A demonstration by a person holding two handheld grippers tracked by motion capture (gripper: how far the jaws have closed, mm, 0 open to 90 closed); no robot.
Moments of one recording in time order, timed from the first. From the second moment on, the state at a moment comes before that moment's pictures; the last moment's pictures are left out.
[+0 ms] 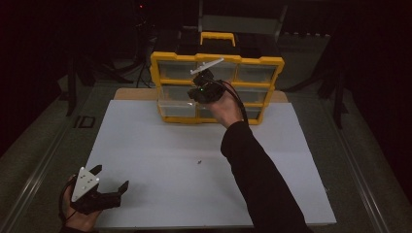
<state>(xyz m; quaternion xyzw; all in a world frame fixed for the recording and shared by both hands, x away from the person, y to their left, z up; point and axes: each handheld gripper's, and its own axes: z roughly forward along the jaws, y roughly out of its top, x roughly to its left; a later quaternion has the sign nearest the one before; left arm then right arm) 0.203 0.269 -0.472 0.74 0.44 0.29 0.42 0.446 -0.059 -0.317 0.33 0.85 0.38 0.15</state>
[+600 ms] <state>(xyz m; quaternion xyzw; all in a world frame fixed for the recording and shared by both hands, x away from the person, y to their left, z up) 0.203 0.269 -0.472 0.74 0.44 0.29 0.42 0.438 -0.067 -0.311 0.31 0.87 0.35 0.16</state>
